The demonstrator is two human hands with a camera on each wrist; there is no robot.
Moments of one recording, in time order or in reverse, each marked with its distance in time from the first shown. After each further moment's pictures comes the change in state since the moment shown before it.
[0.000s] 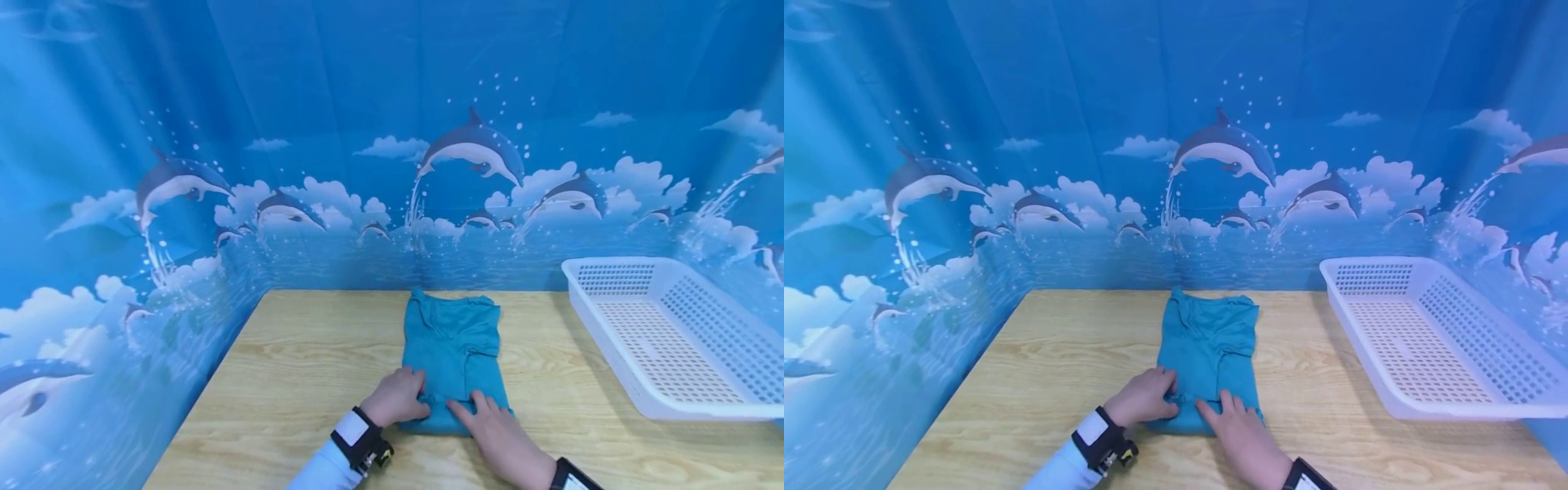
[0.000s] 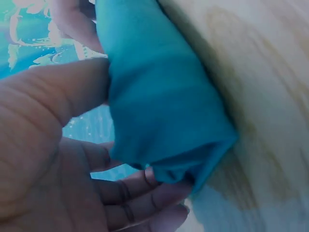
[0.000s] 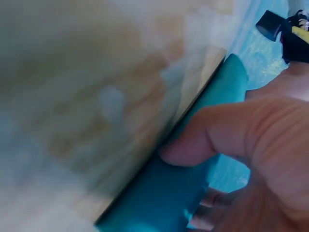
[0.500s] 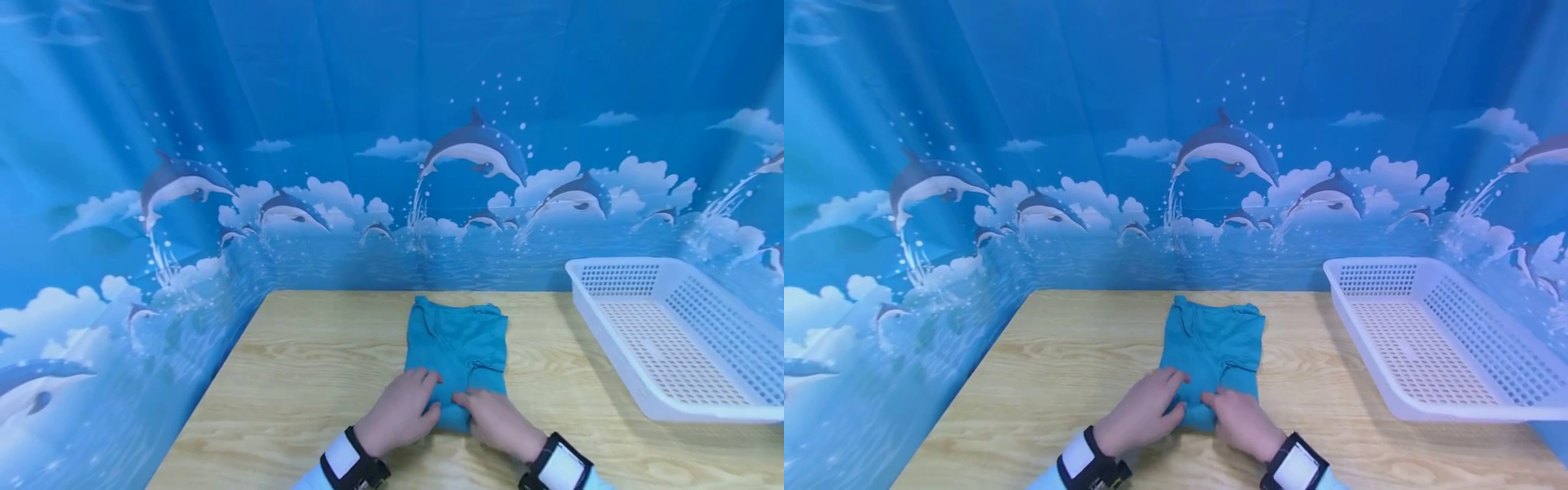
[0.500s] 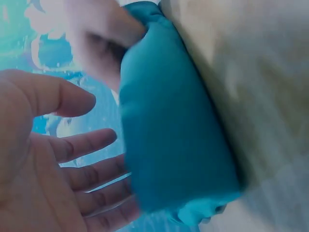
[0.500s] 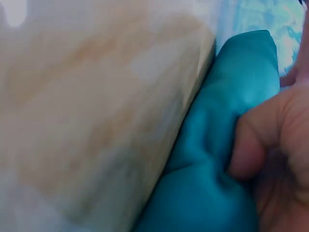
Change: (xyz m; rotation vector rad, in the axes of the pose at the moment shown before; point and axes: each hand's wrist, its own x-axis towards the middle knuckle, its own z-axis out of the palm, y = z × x) left_hand -0.030 0.021 -0.009 0.069 0.189 0.248; right_hand 0.029 0.020 0.000 0.196 0.036 -0.078
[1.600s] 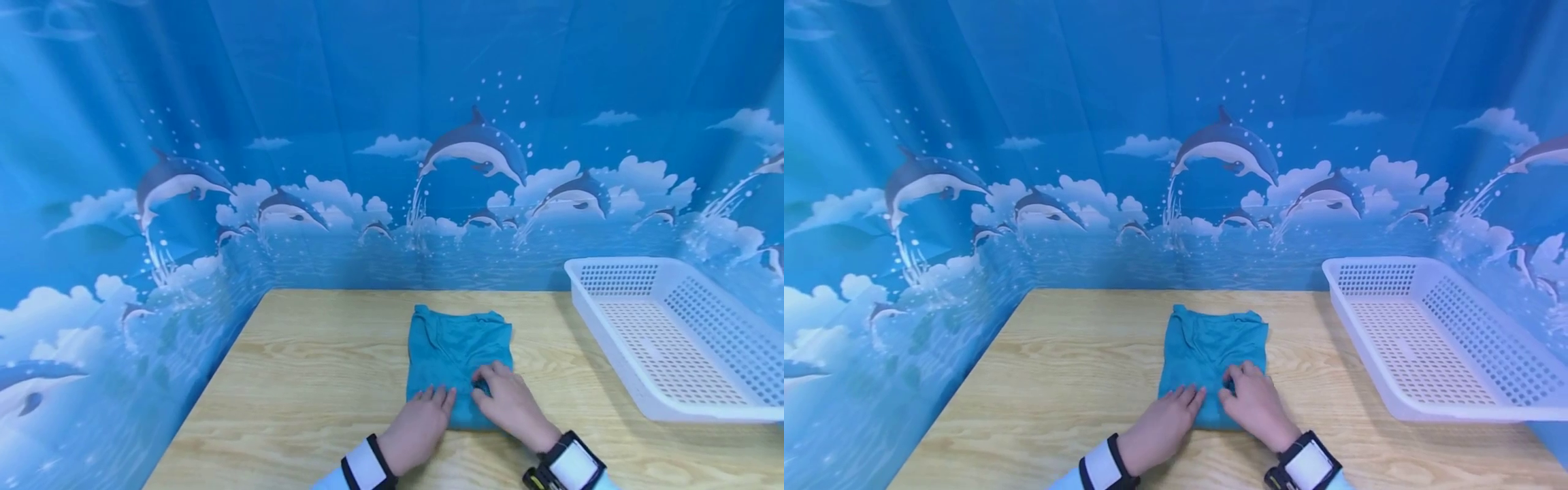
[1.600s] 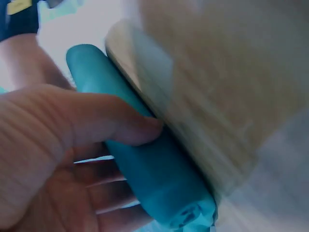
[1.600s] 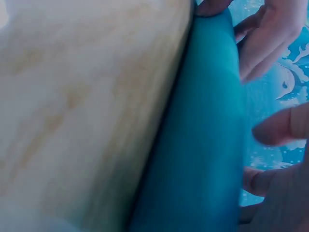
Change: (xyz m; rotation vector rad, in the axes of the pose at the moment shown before) left_hand 0.005 0.021 0.035 0.448 -0.123 0.074; right_hand 0.004 0.011 -0.013 0.105 0.184 0.424
